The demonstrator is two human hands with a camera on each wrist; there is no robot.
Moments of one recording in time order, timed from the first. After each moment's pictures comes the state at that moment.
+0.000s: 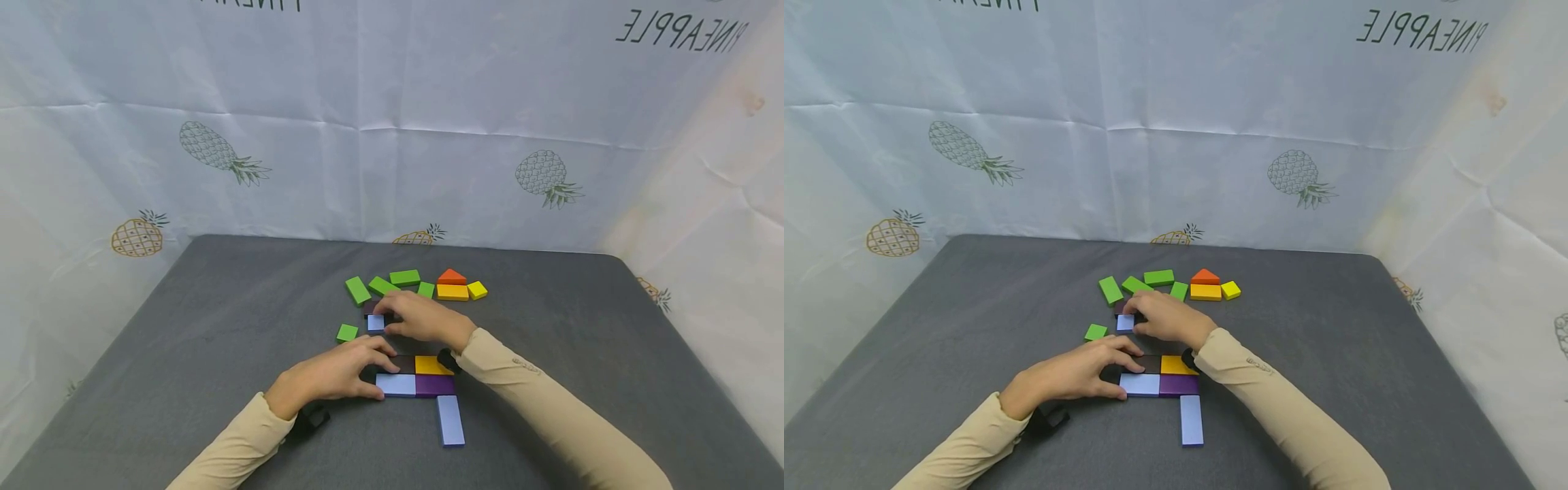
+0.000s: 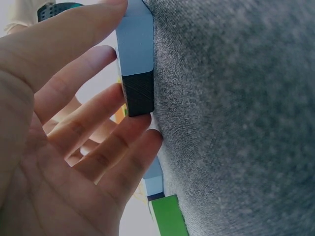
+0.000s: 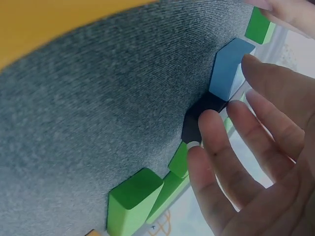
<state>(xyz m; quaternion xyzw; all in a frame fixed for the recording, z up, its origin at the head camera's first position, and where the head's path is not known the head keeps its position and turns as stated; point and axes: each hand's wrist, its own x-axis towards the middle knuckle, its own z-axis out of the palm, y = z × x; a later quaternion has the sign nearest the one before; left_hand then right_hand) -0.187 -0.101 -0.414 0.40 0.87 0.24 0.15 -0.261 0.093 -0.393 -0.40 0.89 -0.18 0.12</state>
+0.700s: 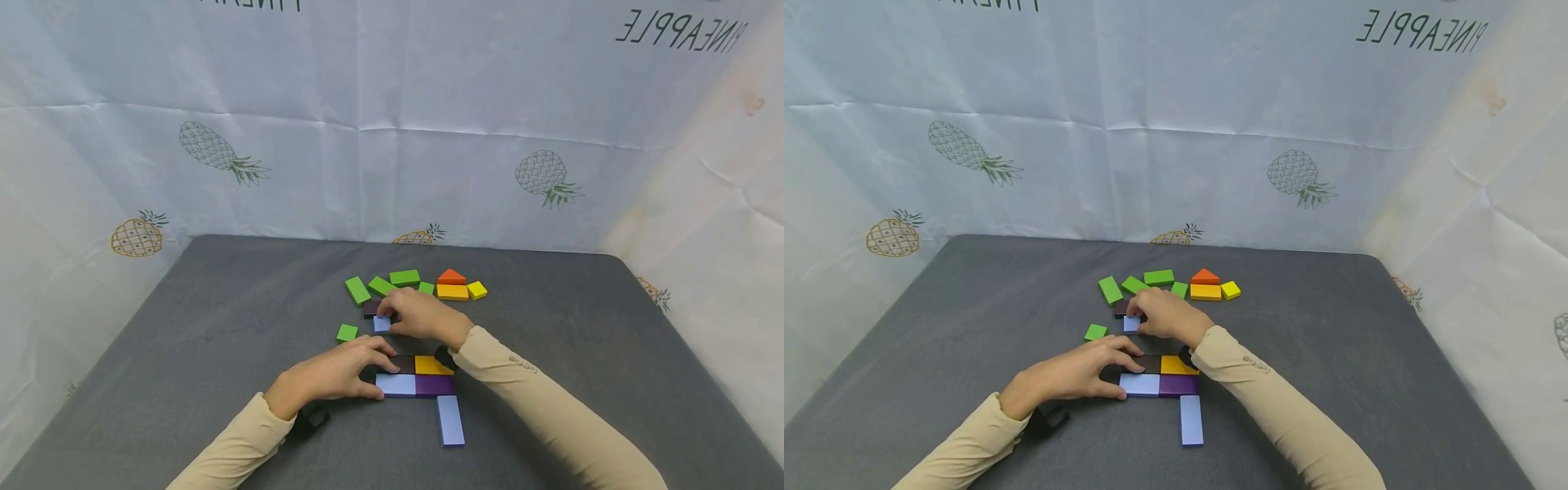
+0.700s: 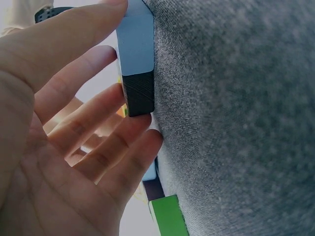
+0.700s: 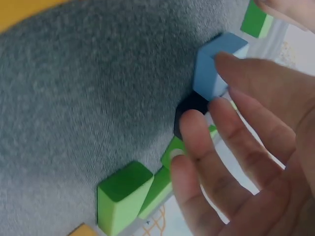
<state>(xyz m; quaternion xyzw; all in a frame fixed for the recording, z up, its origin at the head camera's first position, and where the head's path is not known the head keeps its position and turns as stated) -0.188 -0.102 -0.414 0.41 0.87 0.23 0.14 -0.261 0.085 -0.388 -0.35 0.92 -0.14 0.13</state>
